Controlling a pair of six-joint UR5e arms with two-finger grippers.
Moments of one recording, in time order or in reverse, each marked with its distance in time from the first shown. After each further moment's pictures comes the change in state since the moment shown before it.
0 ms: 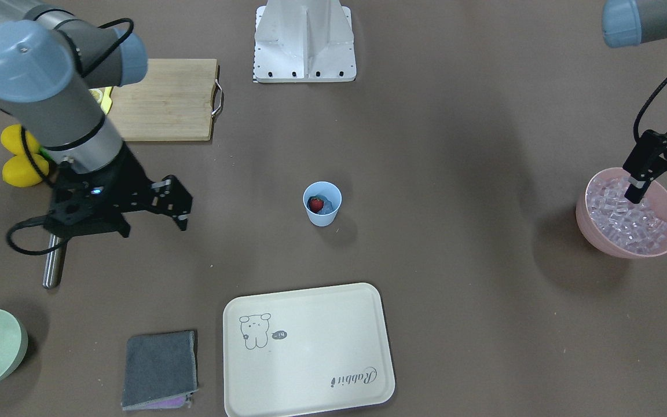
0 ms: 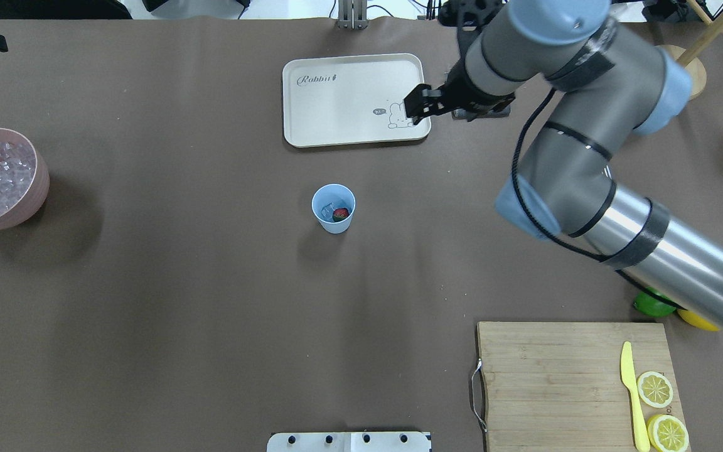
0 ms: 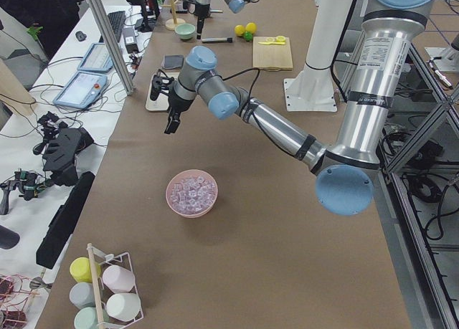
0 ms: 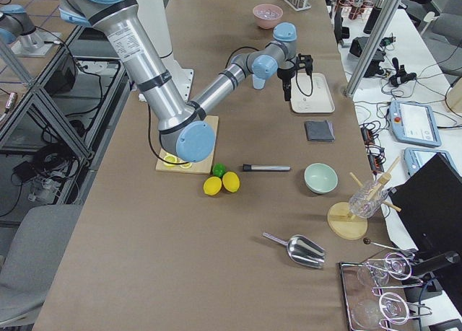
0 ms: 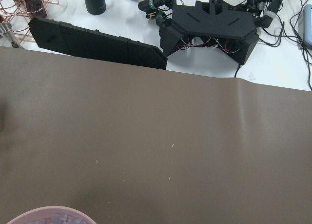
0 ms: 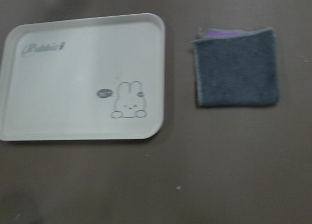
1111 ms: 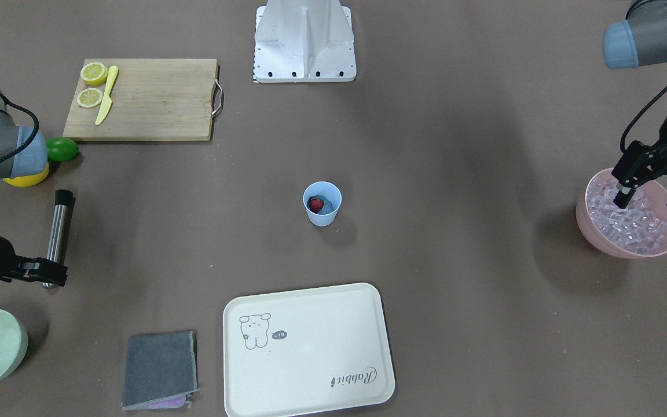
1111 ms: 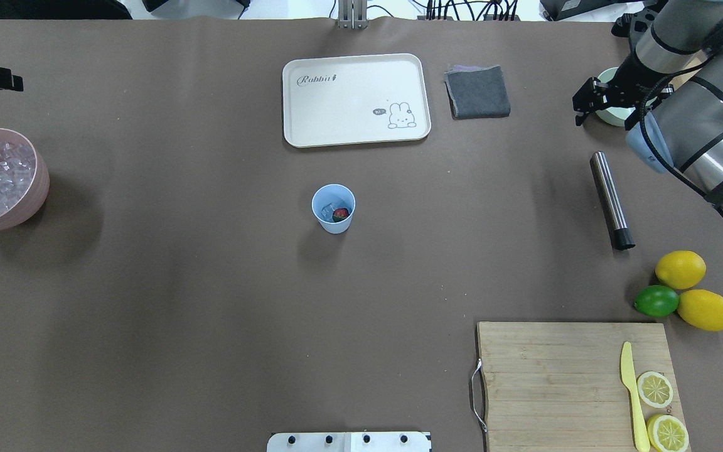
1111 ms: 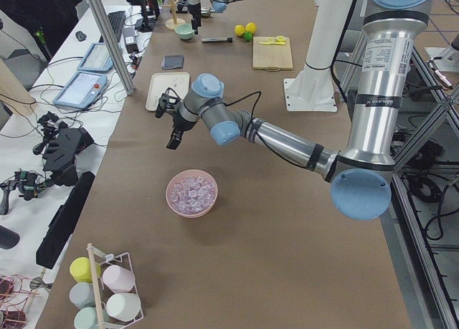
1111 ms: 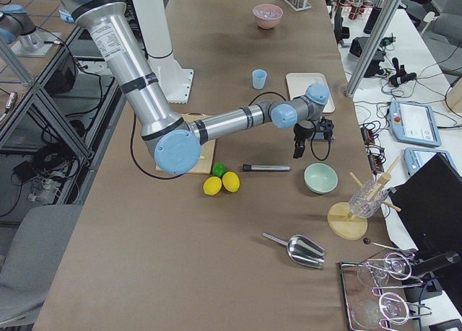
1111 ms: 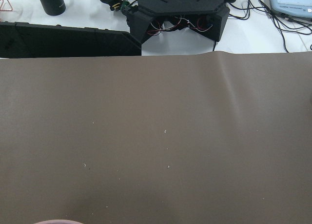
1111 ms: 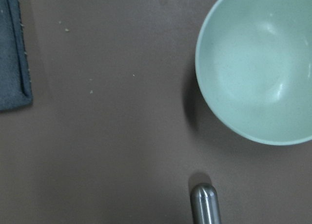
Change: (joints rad) left arm 0.025 0.091 0.097 -0.258 0.003 0.089; right arm 0.147 -0.050 -0.372 0.040 0.181 -0.265
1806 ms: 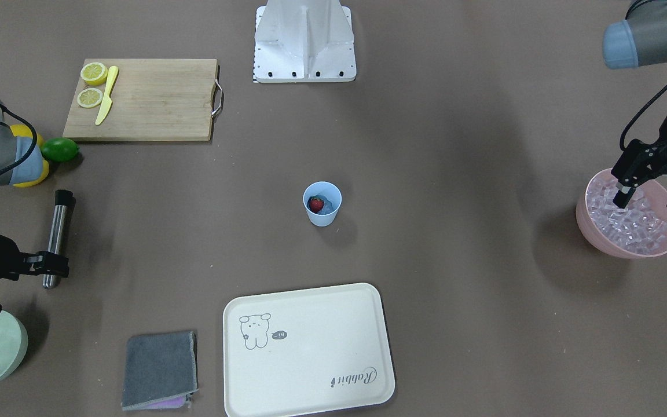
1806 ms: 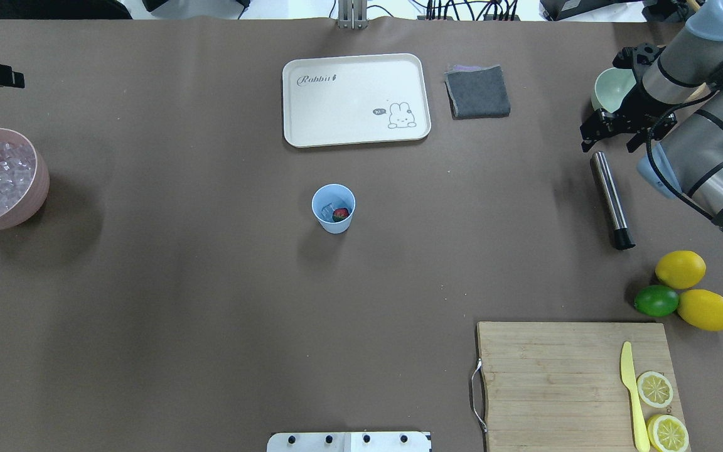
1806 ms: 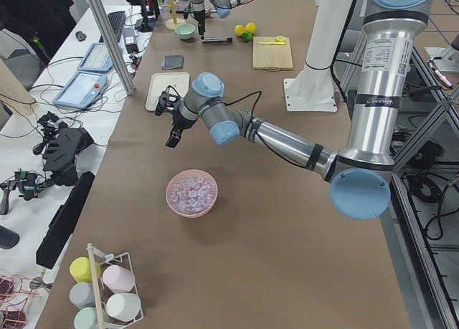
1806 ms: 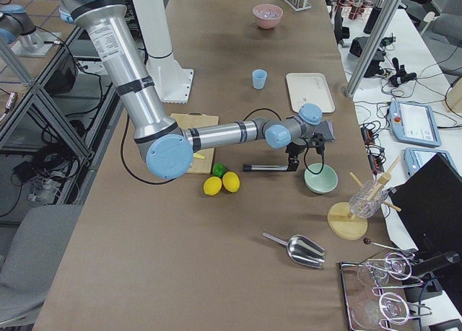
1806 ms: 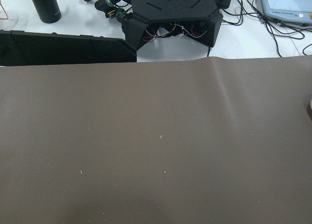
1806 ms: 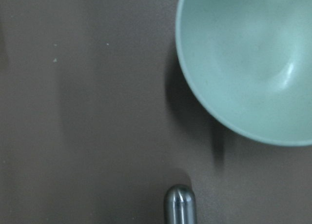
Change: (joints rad) left arm 0.000 -0.004 0.000 -0.015 0.001 0.001; right arm -0.041 -0.050 -0.064 0.149 0.004 -0.067
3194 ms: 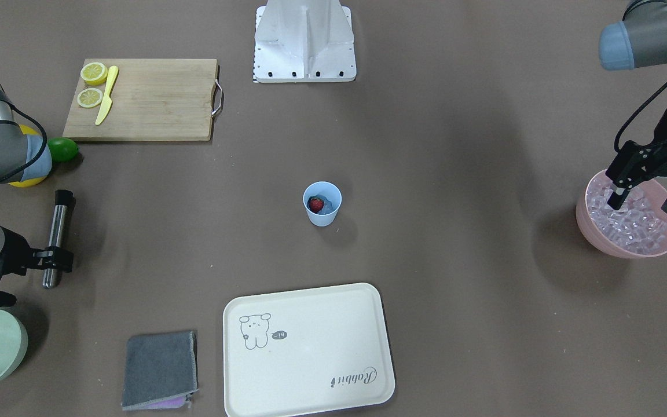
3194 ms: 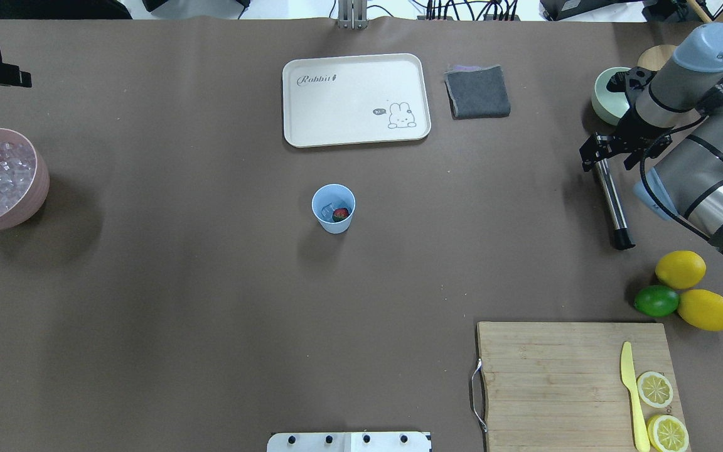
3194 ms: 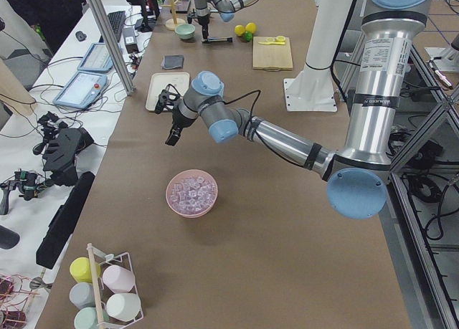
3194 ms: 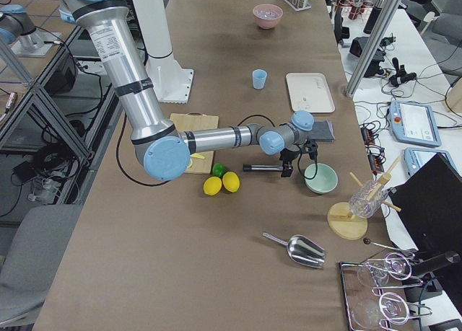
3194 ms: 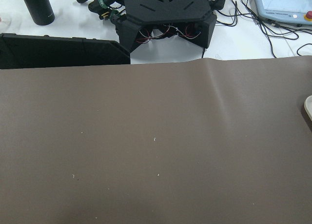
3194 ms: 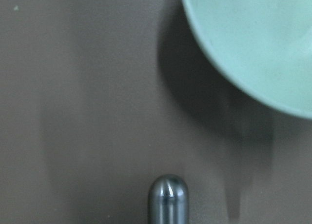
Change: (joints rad) left arm 0.009 -0.010 0.003 0.000 0.002 0.000; right arm -0.027 -0.036 -0.012 0.029 -0.039 -0.005
